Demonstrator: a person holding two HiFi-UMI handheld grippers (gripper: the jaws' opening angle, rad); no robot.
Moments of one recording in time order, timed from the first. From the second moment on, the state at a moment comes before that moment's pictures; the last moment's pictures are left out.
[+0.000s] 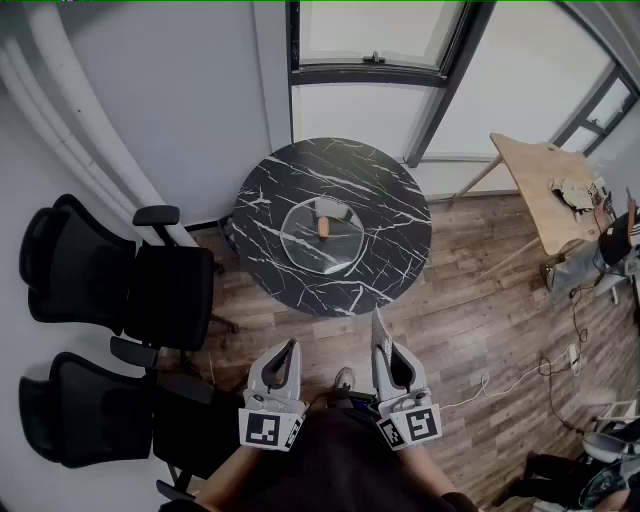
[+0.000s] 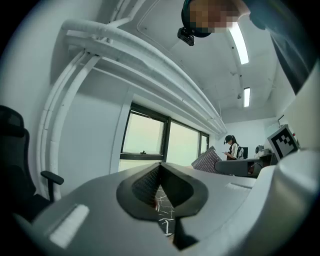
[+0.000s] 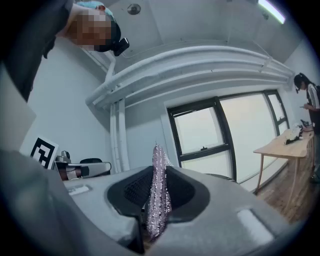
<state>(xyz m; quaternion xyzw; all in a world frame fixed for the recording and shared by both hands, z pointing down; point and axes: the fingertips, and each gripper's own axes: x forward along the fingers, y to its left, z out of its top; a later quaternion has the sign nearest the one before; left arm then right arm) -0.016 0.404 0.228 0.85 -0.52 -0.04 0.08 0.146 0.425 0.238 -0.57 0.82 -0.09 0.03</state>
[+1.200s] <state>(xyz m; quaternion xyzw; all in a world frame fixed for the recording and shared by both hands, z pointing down) 0.072 0.385 0.240 0.82 -0.56 -0.02 0.08 0.230 0.396 0.251 -0.52 0.85 -0.10 0.05</state>
